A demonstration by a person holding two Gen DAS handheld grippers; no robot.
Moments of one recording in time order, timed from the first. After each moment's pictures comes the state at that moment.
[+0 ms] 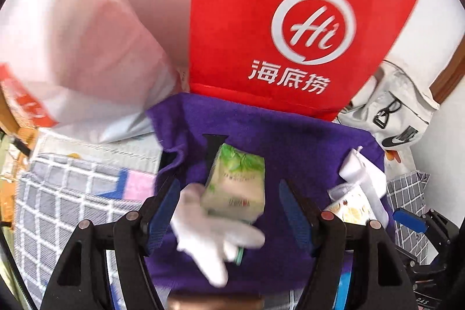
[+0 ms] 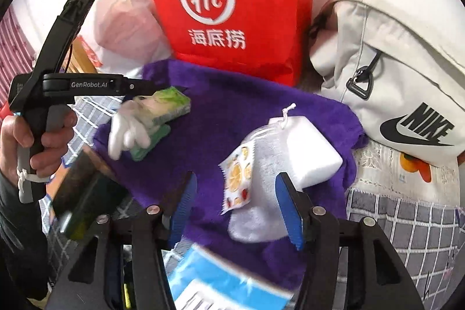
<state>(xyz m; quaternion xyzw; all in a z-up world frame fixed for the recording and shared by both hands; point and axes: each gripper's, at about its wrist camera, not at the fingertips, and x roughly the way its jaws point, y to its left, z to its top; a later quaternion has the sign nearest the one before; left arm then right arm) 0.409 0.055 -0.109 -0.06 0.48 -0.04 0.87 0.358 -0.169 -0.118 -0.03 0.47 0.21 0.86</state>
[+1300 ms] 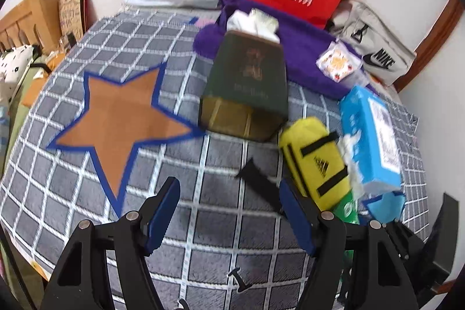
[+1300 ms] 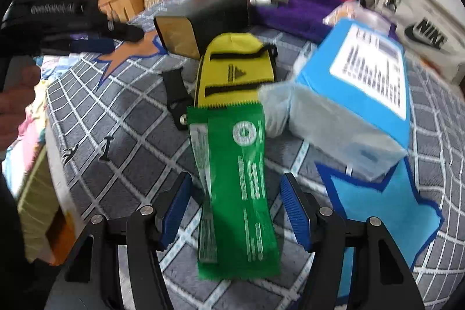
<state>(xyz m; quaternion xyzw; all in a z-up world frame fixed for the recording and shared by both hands) 0.148 0.079 -0.155 -0.11 0.52 0.00 0.85 0.102 -0.121 -0.190 -0.09 0.47 0.24 0.84</state>
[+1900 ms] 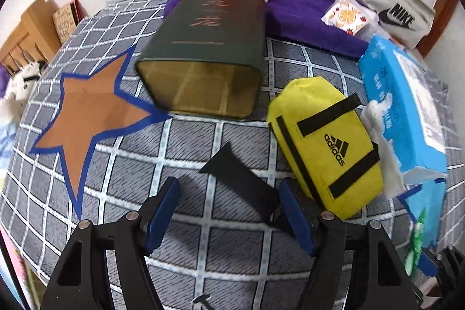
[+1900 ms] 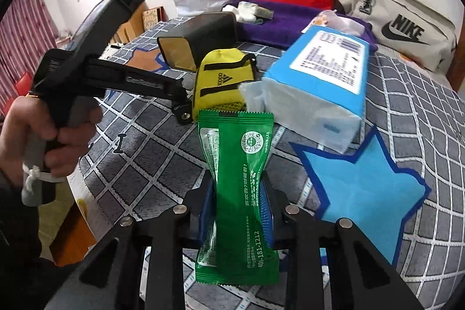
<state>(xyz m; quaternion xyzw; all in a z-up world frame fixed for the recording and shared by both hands) 0.172 0.021 -0.195 -0.02 0.54 0.05 0.84 0.075 -0.166 -0.172 -0.04 0.45 0.24 0.86</state>
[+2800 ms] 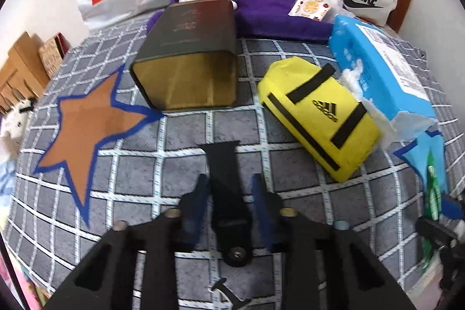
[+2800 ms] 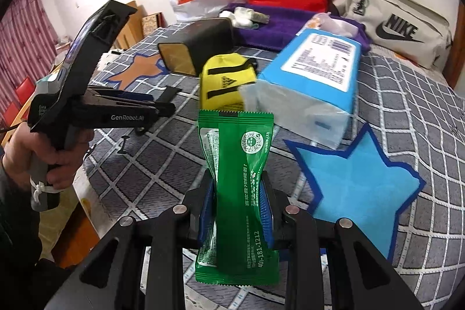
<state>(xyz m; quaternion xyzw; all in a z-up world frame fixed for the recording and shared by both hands) 0.140 0.019 -0.190 0.04 0.50 -0.01 0.86 0.069 -0.175 -0.170 -0.03 0.45 0.24 0.86</state>
